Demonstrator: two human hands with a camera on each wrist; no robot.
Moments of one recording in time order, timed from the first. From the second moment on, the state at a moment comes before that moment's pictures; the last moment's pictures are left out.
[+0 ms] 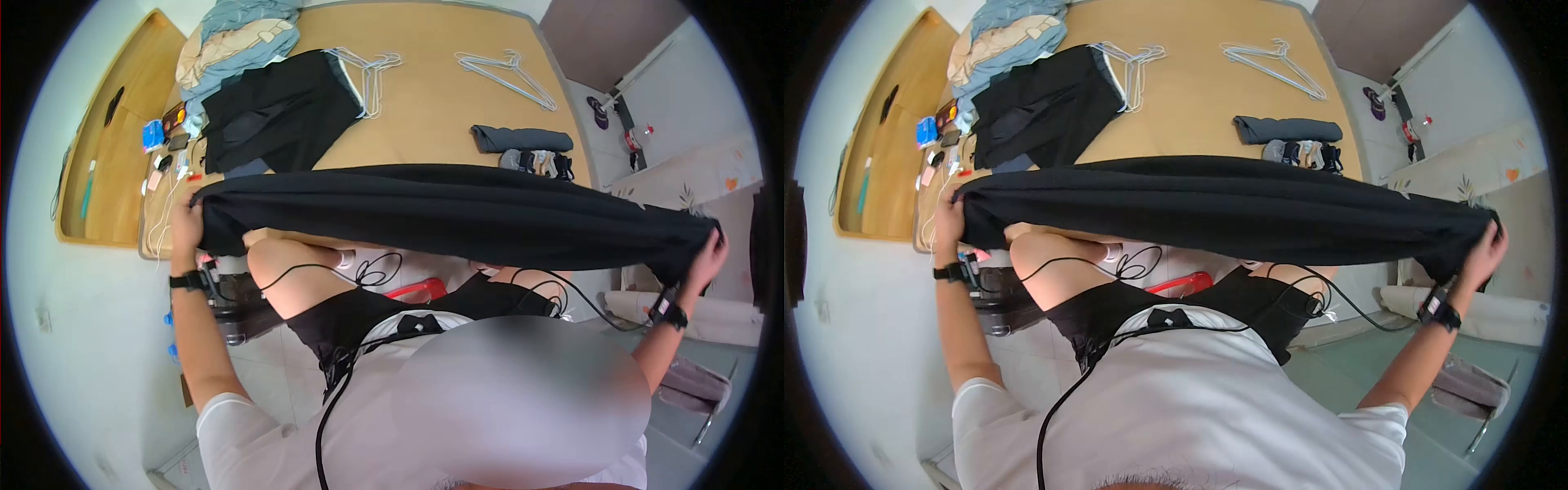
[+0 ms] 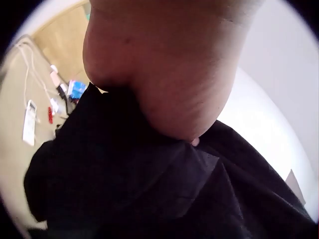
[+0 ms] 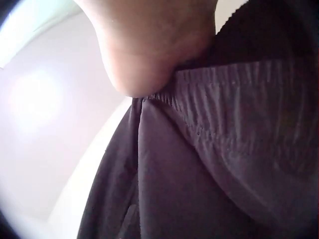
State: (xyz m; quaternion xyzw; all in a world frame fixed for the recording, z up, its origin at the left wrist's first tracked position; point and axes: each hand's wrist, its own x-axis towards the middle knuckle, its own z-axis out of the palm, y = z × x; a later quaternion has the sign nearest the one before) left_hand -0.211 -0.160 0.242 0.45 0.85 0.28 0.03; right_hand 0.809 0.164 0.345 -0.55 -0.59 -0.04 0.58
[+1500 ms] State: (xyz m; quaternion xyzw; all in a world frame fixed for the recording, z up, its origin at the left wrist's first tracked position) left_hand -0.333 -0.038 -0.015 0.25 0.95 0.16 0.06; right_hand 0.610 0.073 0.095 -0.66 -0.71 0.14 0.21
